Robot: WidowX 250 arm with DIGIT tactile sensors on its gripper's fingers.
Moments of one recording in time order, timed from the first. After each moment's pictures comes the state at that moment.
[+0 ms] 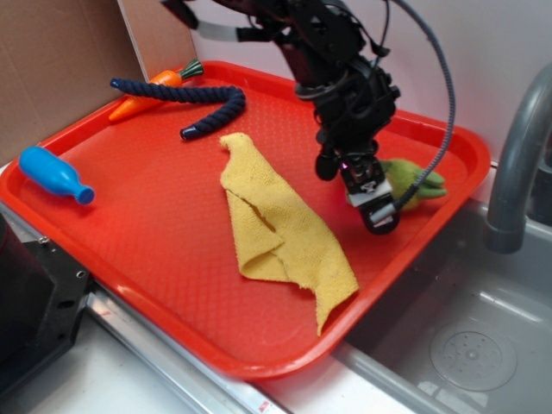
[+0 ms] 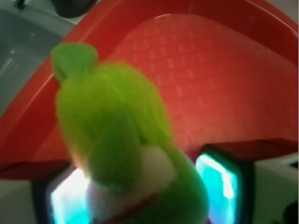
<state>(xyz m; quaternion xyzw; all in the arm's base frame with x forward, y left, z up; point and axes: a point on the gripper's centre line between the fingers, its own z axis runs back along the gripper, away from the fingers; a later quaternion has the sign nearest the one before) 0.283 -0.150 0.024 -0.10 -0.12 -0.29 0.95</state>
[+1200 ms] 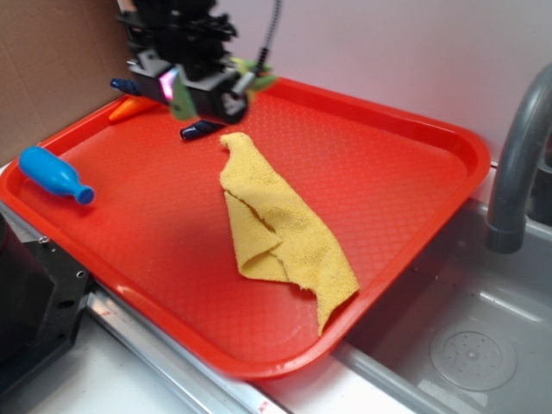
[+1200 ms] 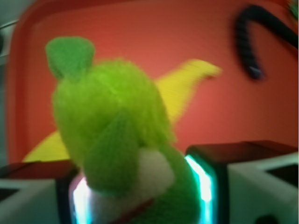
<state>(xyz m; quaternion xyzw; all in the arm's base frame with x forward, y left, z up) 0.193 -0.046 0.131 -0.03 -0.06 0.09 0.99</state>
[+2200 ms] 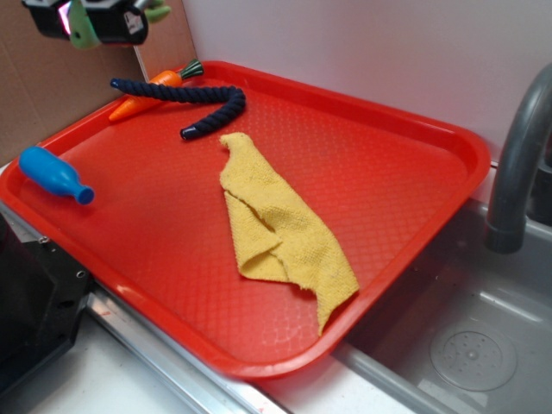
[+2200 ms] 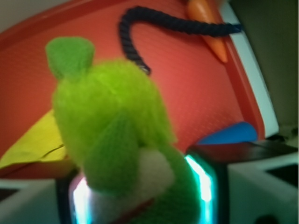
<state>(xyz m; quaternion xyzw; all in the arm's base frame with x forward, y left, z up) 0.188 0.012 0.174 -0.02 -0.04 0.12 0.99</state>
